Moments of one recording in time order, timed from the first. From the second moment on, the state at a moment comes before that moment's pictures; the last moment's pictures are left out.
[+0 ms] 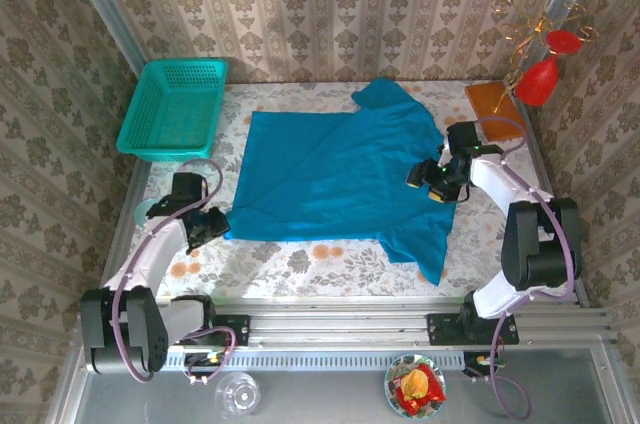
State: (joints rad) left arm -0.04 1.11 0.65 -0.73 0.10 -0.44; right arm 0.05 1.57 1.04 -0.70 -0.34 0.49
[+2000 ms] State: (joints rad) left arm -0.16 1.41 0.85 -0.54 0.29 -0.42; right arm 0.66 1.54 0.81 -0.85 -0.03 0.64
